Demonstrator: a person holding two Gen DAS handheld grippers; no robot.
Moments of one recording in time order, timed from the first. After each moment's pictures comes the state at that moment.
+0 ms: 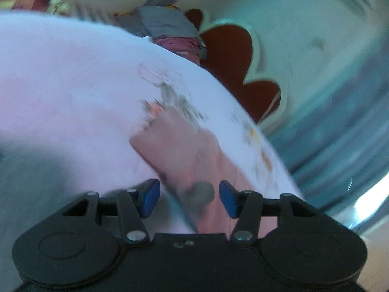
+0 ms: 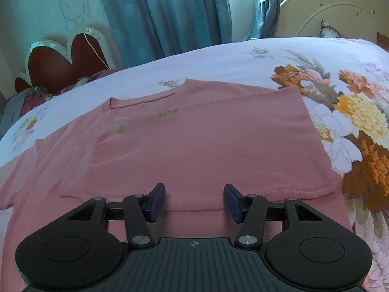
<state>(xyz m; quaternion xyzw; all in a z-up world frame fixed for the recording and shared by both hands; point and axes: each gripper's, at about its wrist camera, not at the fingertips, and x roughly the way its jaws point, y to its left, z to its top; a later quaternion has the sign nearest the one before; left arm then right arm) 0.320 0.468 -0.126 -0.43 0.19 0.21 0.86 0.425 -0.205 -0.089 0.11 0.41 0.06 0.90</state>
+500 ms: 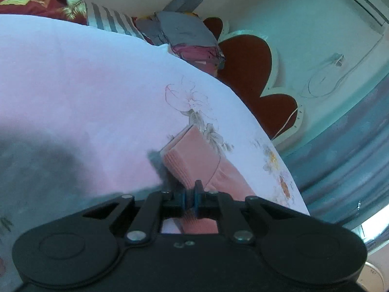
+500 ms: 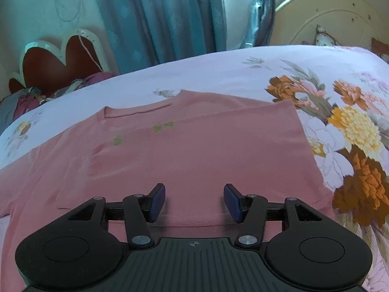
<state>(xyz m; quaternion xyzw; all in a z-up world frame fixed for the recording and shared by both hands) 0.323 0.490 -0.123 -0.43 0.19 0.25 0.85 0.432 -0.220 -0.078 0.11 0.40 0.04 0.91</state>
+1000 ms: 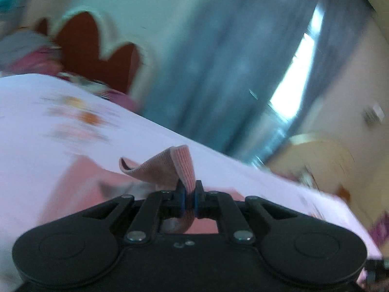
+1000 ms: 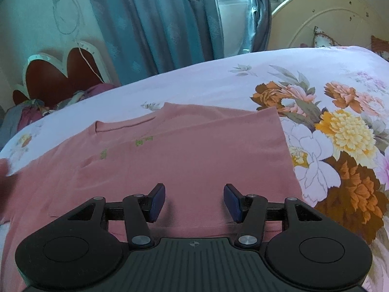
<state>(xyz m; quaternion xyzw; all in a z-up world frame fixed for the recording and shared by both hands) 0.397 0.190 -0.043 -0.20 0.22 -0.07 0.95 0.438 -0.265 -0.075 0.13 0.38 0.06 0.91</state>
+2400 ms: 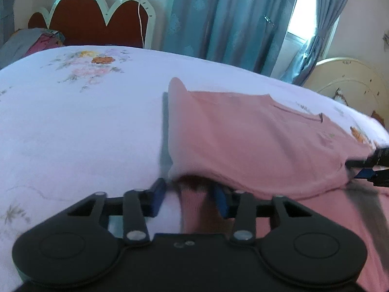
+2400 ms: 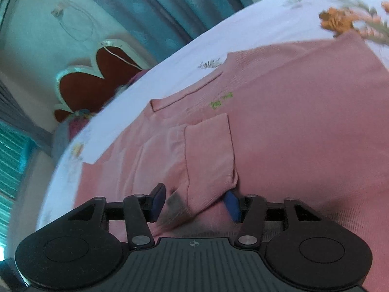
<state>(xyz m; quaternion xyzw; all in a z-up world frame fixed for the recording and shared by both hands) 0.403 0.196 -0.117 -0.09 0.36 -0.02 0.93 0.481 -0.192 -0.102 0.26 0.44 0.15 0.85</state>
